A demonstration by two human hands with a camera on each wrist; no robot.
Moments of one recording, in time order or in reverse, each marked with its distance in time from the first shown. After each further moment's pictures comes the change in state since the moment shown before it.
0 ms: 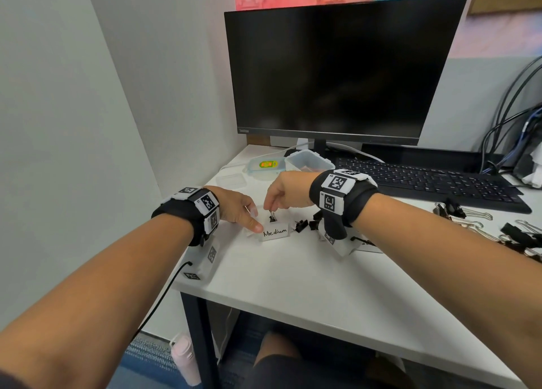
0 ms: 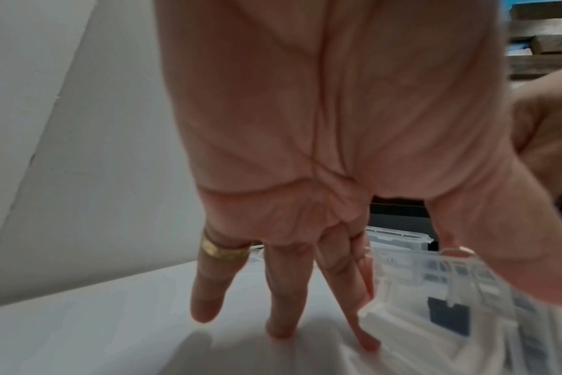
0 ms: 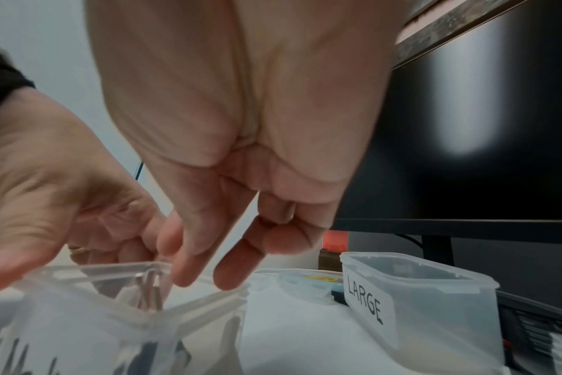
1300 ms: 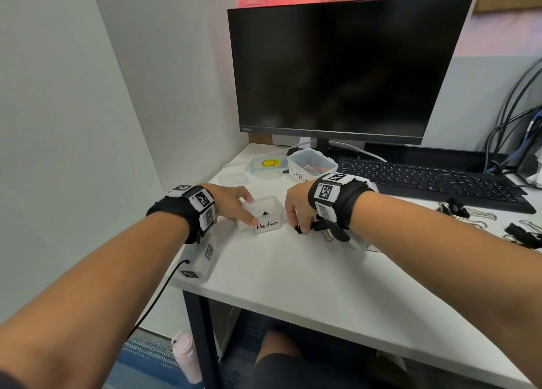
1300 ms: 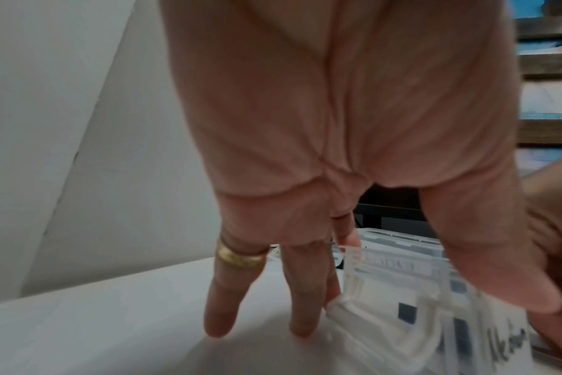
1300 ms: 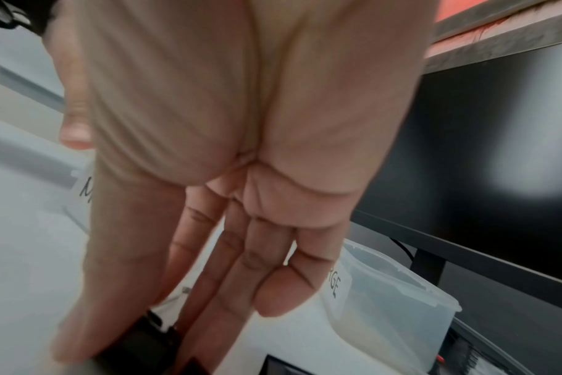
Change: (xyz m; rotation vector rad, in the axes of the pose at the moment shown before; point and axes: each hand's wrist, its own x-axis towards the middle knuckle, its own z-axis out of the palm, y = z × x) left_hand -0.008 -0.007 -0.001 -0.205 0.066 -0.087; right_hand 0.023 0.019 0.014 -0.276 -0.242 0.125
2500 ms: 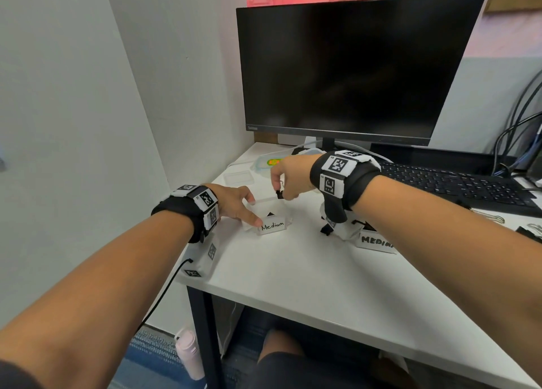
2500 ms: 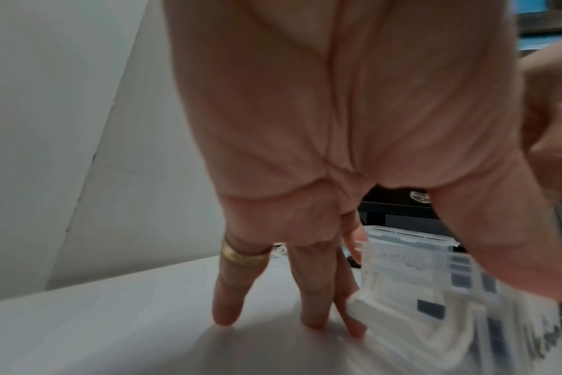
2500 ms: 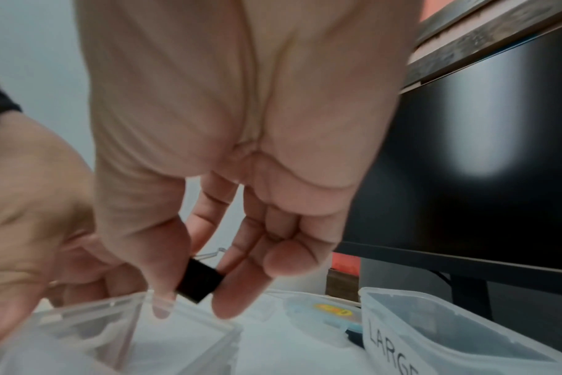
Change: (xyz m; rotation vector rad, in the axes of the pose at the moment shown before) left_hand -0.009 -0.006 0.000 0.075 -0.009 -0.027; right_hand -0.018 -0.022 -0.039 0.101 0.271 -0.015
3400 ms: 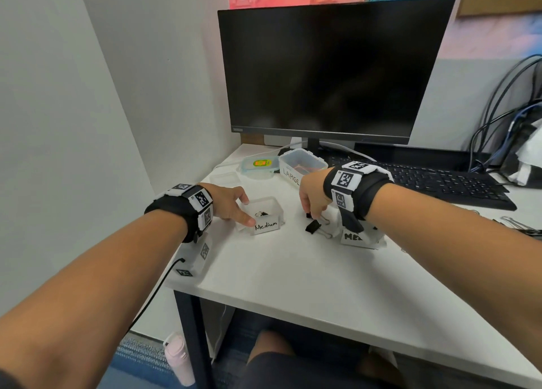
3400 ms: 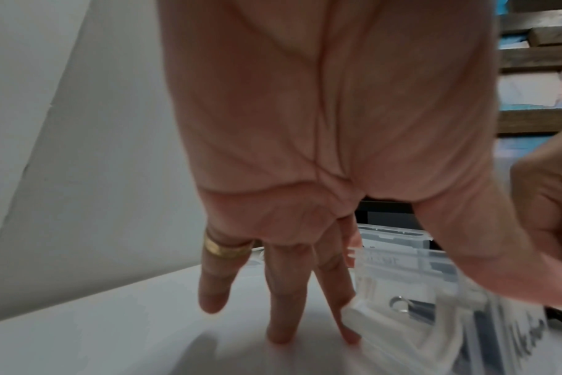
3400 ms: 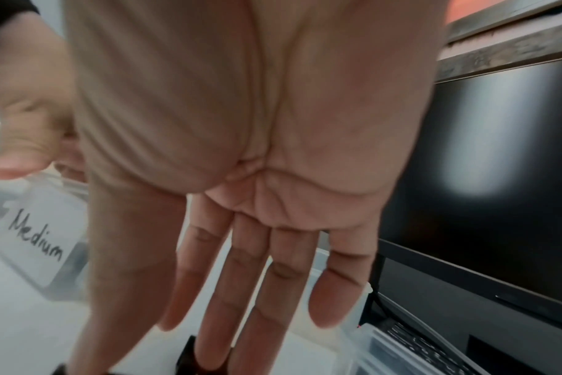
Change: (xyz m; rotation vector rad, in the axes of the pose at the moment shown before) left_hand 0.007 0.014 0.002 0.166 0.010 0.068; right_hand -0.020 0.053 0.019 -0.199 -0.257 0.103
